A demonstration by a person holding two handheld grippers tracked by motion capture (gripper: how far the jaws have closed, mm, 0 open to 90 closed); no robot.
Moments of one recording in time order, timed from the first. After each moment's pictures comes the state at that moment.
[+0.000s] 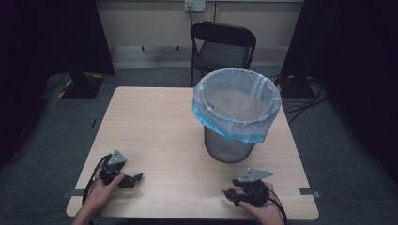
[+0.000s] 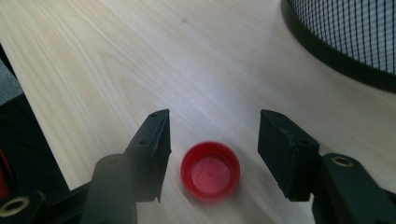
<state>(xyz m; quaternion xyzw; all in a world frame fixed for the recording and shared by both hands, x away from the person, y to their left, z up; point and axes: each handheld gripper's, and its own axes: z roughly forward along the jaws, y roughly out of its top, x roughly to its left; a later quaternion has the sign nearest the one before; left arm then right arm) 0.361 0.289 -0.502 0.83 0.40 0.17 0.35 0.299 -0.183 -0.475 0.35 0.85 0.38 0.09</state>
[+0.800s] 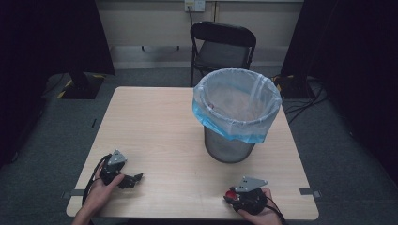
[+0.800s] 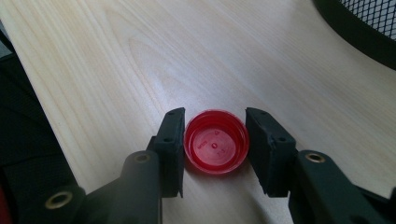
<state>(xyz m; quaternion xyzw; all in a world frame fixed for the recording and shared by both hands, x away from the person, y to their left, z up) 0.361 0.289 -0.502 0.83 0.40 0.17 0.35 0.285 -0.177 -0.487 0.31 0.88 0.35 0.12</state>
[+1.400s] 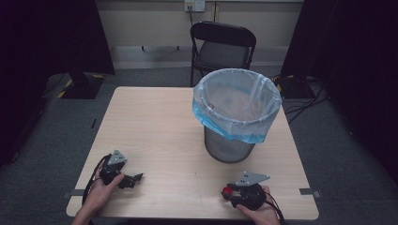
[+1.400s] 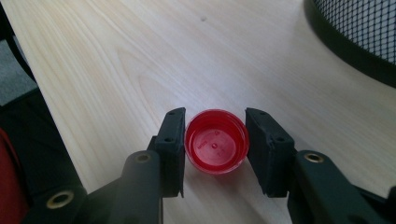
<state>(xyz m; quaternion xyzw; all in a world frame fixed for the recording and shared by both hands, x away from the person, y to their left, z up) 0.361 0.289 -0.502 0.83 0.40 0.17 0.35 0.294 -0.175 -0.478 0.33 0.85 0.40 0.09</state>
